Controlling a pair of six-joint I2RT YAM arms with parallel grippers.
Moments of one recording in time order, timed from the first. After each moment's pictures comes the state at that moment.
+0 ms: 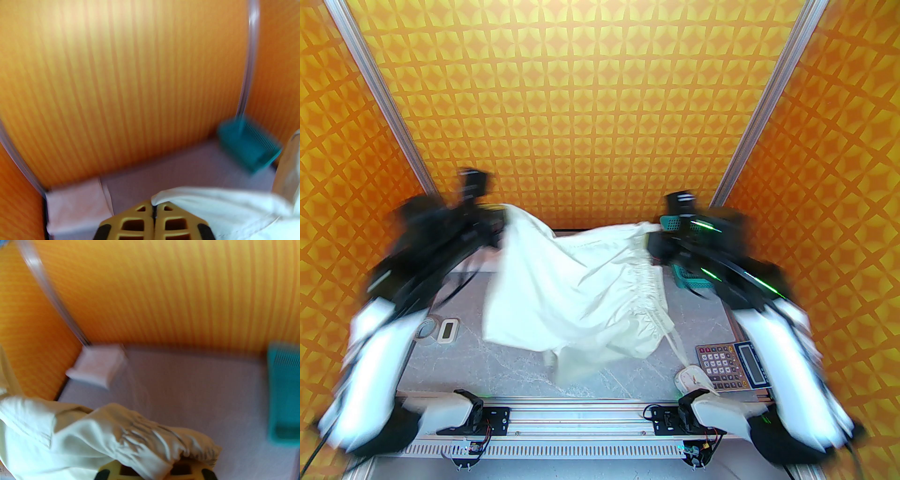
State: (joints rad) left arm -0.31 1.56 1.92 -0.82 0.07 0.00; right arm 0.27 1.42 1.61 -0.84 -0.20 0.28
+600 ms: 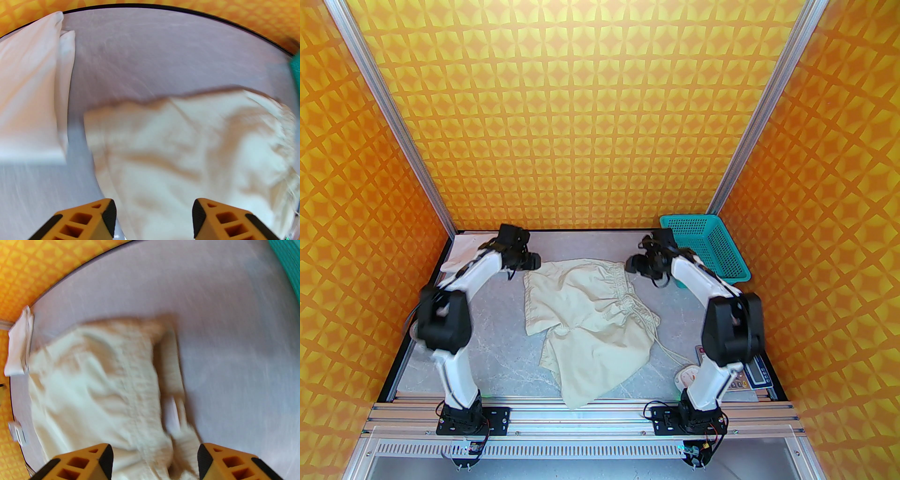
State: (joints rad) left arm -0.23 1.72 1.35 -0.55 0.19 -0.22; right arm 0.12 1.70 1.23 -0.58 -0.25 0.31
